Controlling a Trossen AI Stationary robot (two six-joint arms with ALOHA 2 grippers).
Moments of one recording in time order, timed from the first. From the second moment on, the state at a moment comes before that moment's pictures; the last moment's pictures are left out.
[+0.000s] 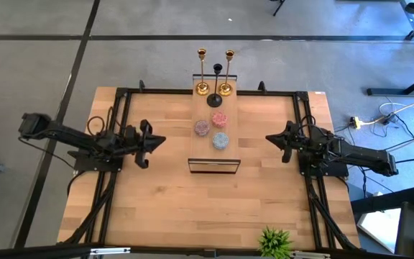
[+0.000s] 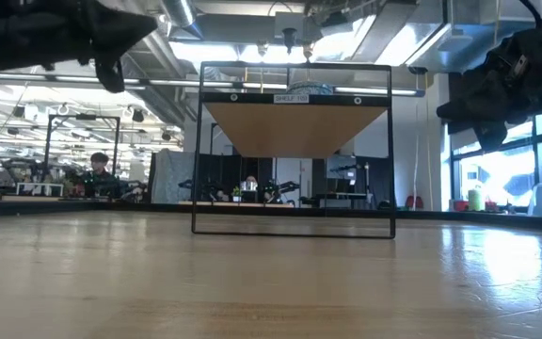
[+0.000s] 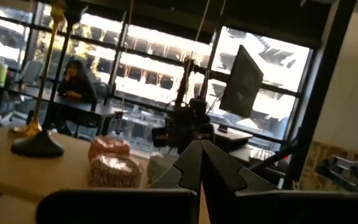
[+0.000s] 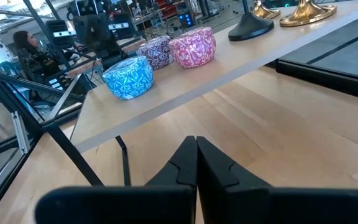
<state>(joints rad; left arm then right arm) -0.13 0.73 0.03 1.04 -0.30 -0.19 -0.14 0.03 0.08 -0.19 0.08 0.38</state>
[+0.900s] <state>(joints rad) -0.10 0.00 0.01 0.12 -0.23 -0.21 -0.14 0.03 0.08 -0.19 0.08 0.38</state>
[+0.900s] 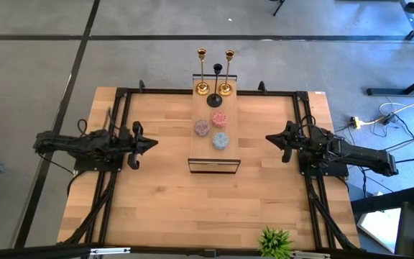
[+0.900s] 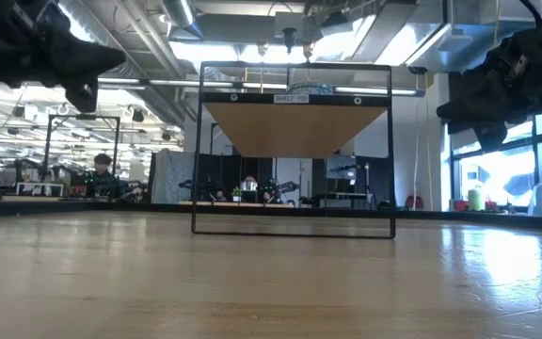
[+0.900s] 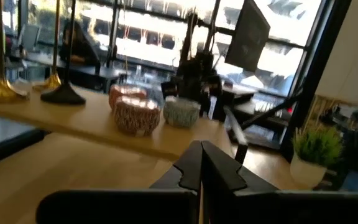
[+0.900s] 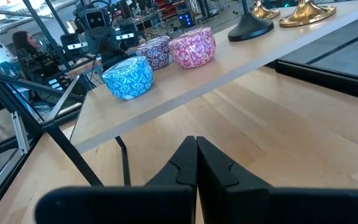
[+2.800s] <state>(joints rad) -0.10 0.00 0.01 0.04 -0.16 -0.01 -0.14 0.03 0.08 -0.19 0.08 0.38</state>
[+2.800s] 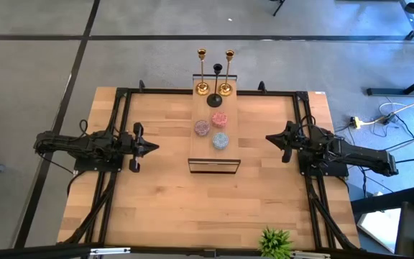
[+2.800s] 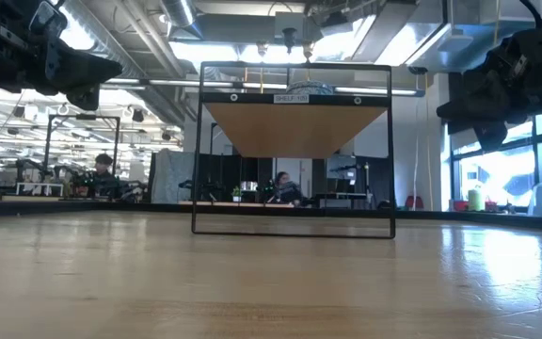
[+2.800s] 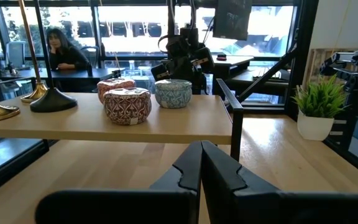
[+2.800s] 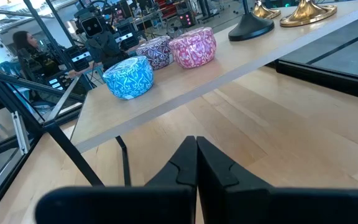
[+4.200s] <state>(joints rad) -0.10 0.00 0.01 0.04 -0.16 -0.01 -0.14 0.03 0.08 -0.19 0.08 0.38</state>
